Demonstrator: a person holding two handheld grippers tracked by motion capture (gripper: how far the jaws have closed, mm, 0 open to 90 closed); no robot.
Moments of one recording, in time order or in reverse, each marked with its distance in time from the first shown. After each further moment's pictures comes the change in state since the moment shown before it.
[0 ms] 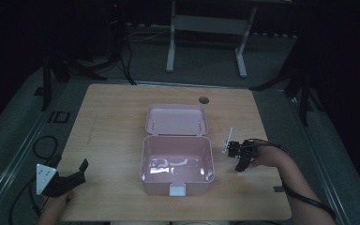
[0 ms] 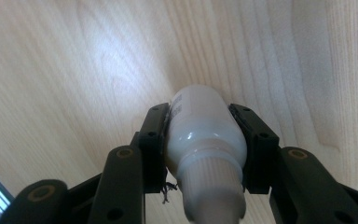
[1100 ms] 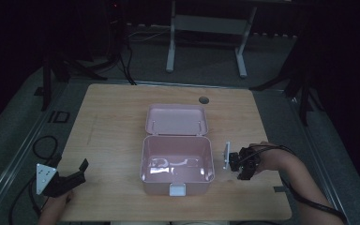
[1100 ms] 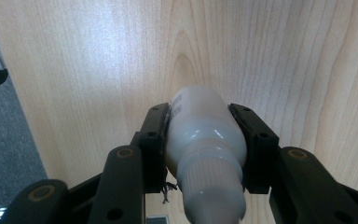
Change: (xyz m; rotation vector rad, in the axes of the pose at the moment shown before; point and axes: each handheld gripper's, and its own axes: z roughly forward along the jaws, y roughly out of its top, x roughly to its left) left arm 0.000 0.000 0.000 0.003 0.002 -0.001; right arm 0.039 -0.001 -0.021 0.026 -0.038 -0.299
